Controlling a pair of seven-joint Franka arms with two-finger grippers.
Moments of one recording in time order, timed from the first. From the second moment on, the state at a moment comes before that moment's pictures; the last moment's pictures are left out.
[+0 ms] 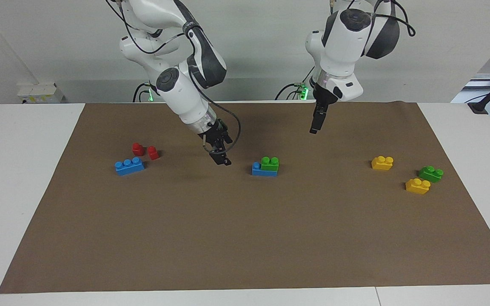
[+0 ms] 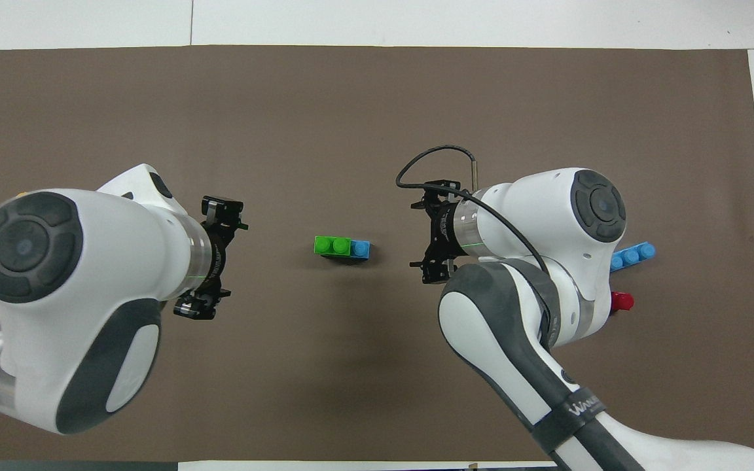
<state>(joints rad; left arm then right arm) -0.33 -0.15 -0.15 -2.02 -0.06 1.97 -1.73 0.40 0.14 0.07 -2.01 0.50 2.33 1.76</state>
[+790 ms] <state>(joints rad) -0.45 0.09 -0.14 -2.05 -0.06 2.28 -2.15 0.51 0.27 0.07 -2.03 0.60 2.52 1.78</state>
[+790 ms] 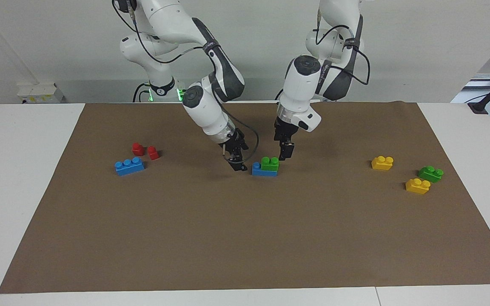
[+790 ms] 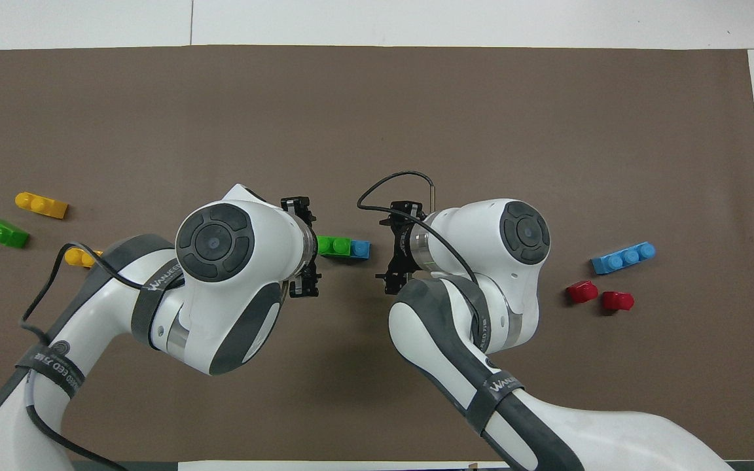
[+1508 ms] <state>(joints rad) -0.47 0.16 -0.14 -2.05 -0.05 2.30 -2.19 0.57 0.38 0.07 -2.02 0.65 2.68 1.78</state>
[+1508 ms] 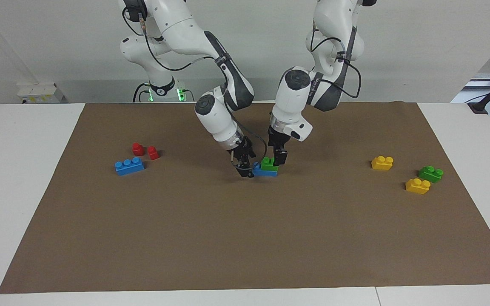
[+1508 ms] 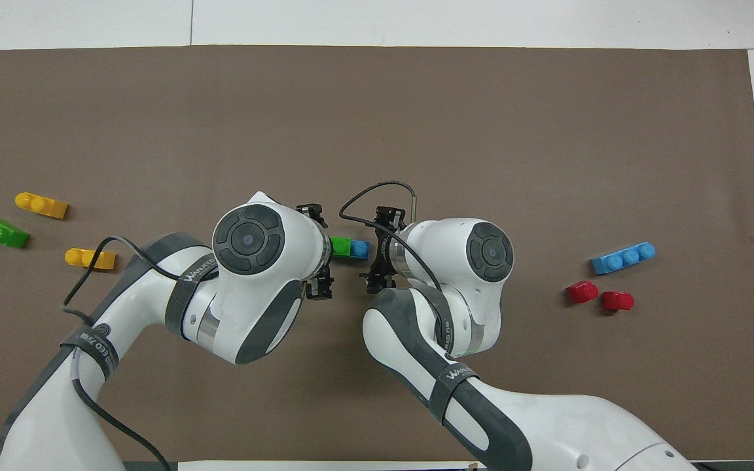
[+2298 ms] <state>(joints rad) -0.48 0.21 -0.14 -2.05 0.01 2.33 -2.25 0.57 0.41 0.06 -1.99 0.67 2.70 1.78</state>
